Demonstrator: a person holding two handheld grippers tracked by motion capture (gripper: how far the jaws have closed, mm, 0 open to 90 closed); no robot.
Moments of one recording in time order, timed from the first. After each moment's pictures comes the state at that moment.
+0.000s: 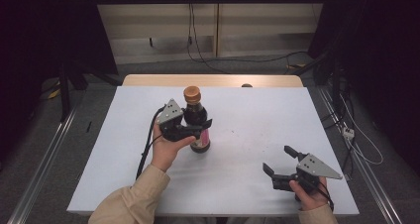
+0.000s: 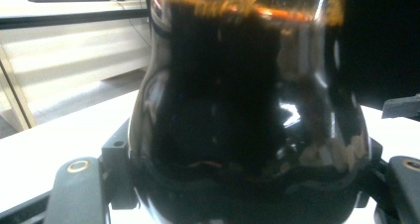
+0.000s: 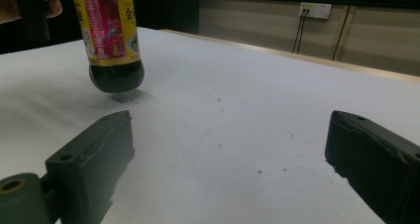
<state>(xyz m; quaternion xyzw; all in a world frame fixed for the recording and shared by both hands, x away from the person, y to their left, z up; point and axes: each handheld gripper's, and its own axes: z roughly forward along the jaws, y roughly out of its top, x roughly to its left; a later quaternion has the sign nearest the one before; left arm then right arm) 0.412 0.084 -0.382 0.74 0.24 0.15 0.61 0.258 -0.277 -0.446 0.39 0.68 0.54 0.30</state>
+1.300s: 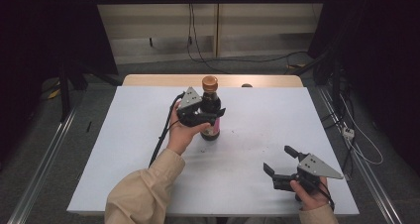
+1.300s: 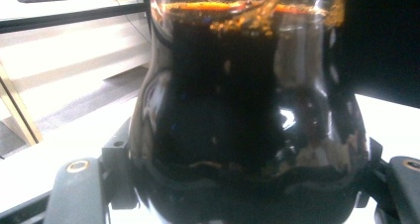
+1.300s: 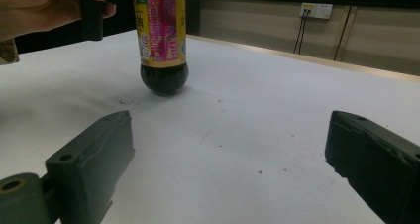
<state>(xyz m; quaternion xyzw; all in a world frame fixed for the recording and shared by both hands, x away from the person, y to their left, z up) 0.455 0.039 -0.387 0.76 0.22 0.16 0.59 0.257 -0.278 -0.445 0.39 0.68 0.54 0.30</state>
